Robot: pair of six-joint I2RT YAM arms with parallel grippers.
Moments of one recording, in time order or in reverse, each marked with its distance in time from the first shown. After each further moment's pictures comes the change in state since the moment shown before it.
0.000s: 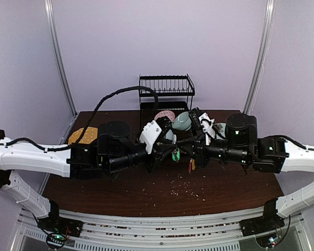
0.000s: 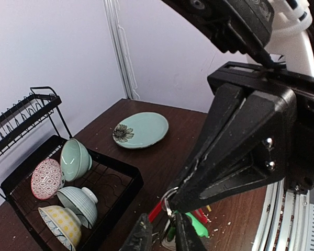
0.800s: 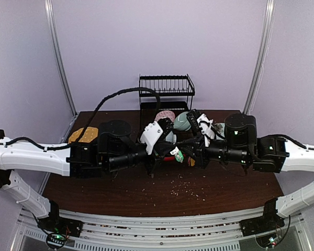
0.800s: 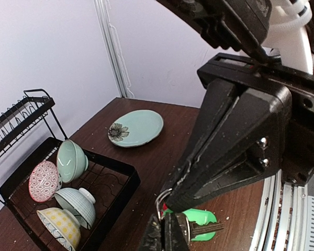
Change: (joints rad) left arm 0.005 0.001 0.015 -0.033 0.039 0.019; right arm 0.011 0.006 0.013 -0.030 0.001 -0.056
